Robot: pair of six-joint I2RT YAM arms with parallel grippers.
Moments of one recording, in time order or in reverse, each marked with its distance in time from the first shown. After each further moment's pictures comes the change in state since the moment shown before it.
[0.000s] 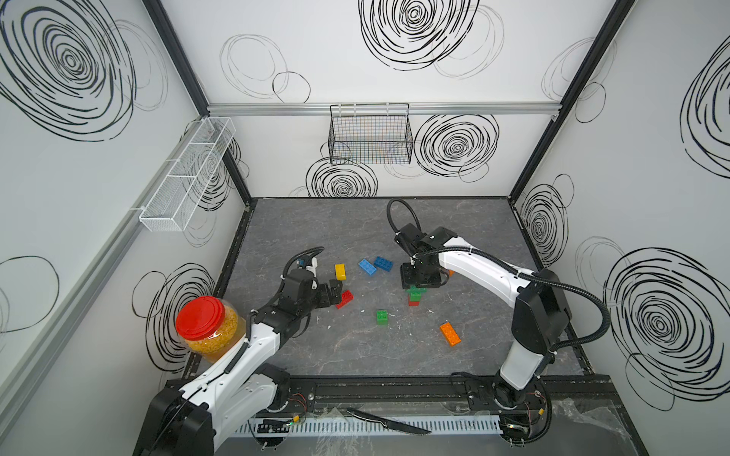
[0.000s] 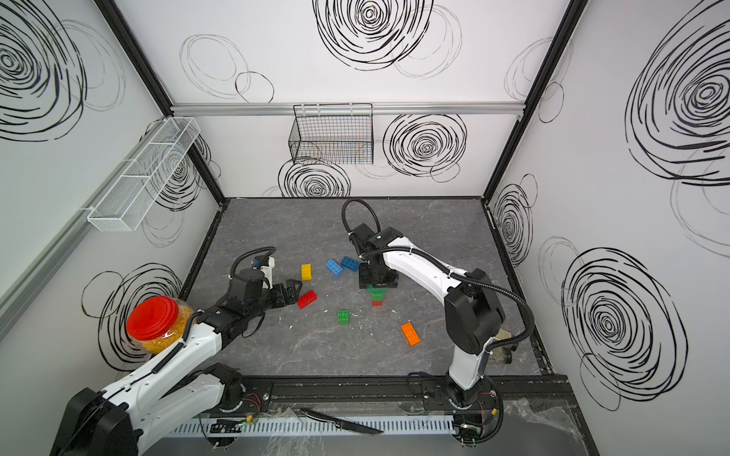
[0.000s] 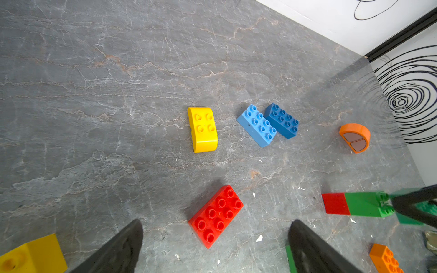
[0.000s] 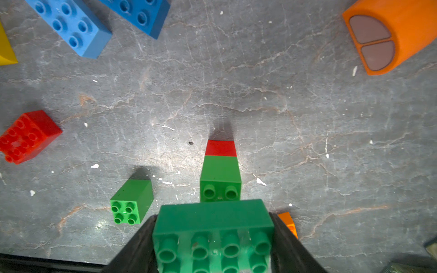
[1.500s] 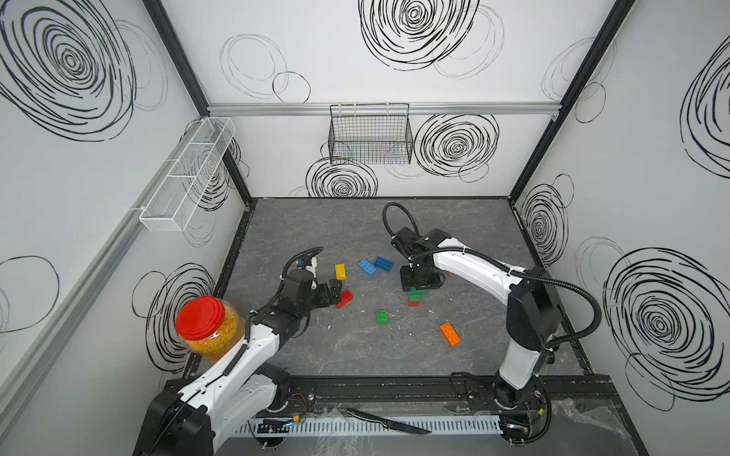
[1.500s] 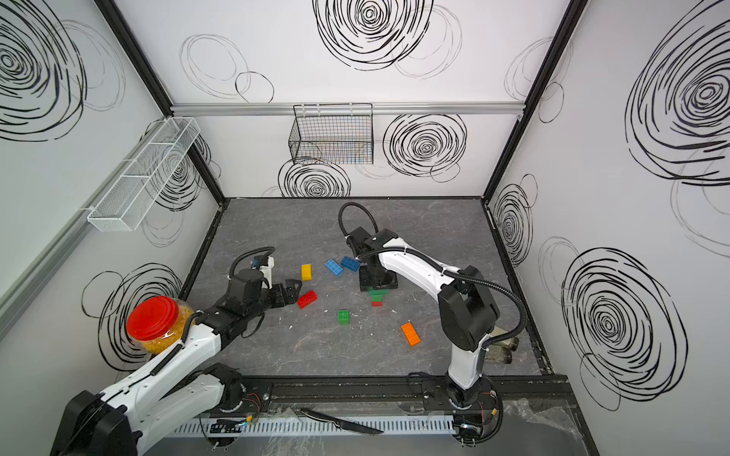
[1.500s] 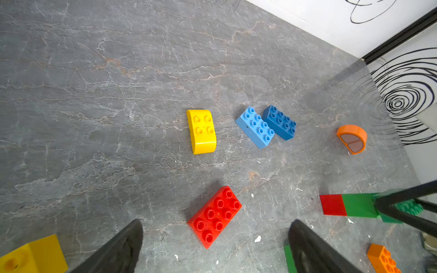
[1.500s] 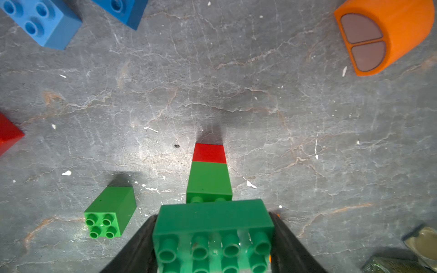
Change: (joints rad) left arm 0.000 -0.013 0.000 -0.002 -0.001 0.000; right arm 0.015 0.037 0.011 -0.021 0.051 -0.009
